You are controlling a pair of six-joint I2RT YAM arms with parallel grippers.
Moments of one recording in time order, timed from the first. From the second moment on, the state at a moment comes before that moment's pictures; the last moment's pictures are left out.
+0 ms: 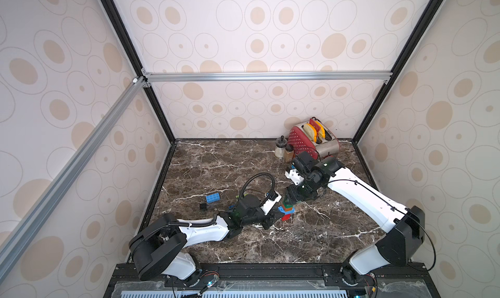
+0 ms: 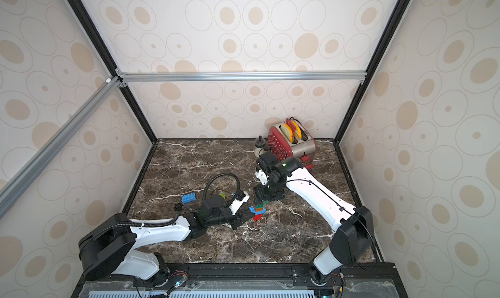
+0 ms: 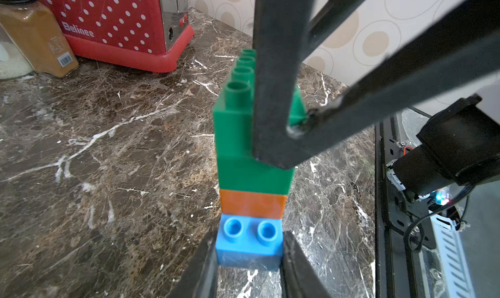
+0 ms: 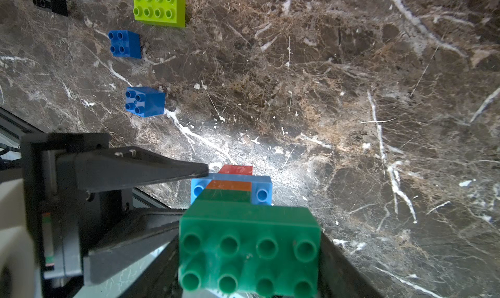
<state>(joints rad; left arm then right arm) -0.92 1.43 0.57 0.45 0.25 -0.13 0.72 1.53 1.44 -1.22 -0.20 0.27</state>
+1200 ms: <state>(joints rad) -0.83 1.55 0.68 0.37 0.32 -0.33 0.41 1.40 1.46 -1.21 -0.12 0.23</state>
